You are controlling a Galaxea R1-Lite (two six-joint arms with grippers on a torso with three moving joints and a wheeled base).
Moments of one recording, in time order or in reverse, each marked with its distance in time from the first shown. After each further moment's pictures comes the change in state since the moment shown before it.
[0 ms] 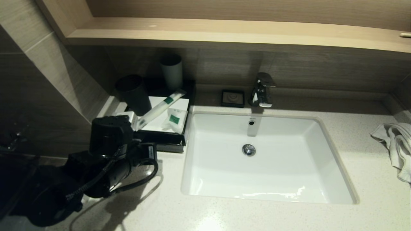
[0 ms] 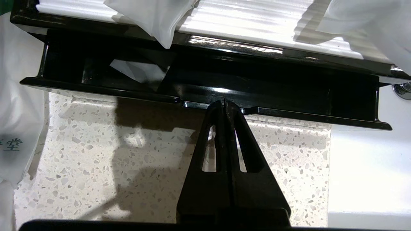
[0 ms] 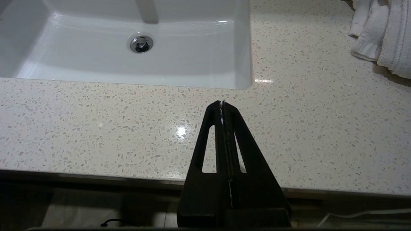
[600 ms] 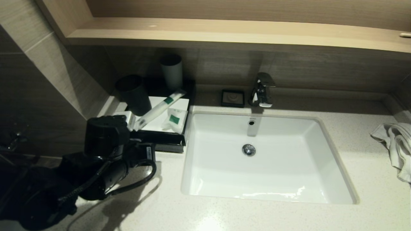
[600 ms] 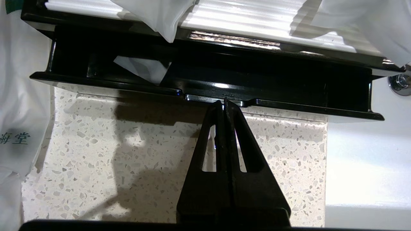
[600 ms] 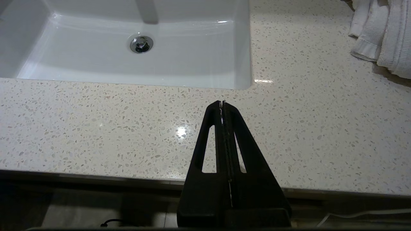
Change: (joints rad) left arm -0.005 -0.028 0.017 0.008 -0.003 0.003; right arm 0.000 0.000 0.000 0.000 0.000 0.000
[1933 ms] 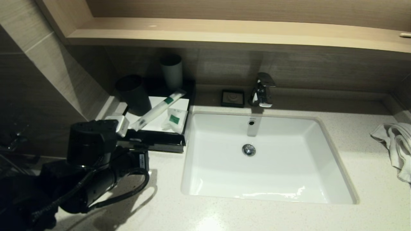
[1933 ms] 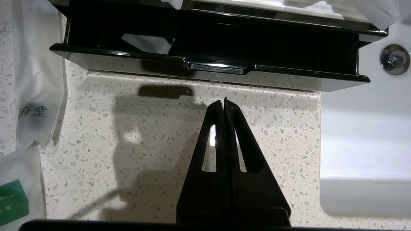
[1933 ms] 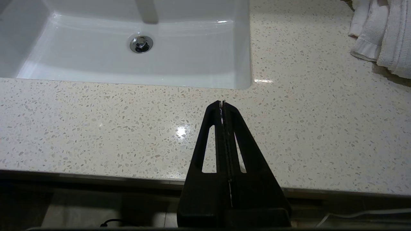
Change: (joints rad) left arm -0.012 -0.094 0.063 0.054 -0.021 0.003; right arm 0.000 0.000 0.000 0.000 0.000 0.000
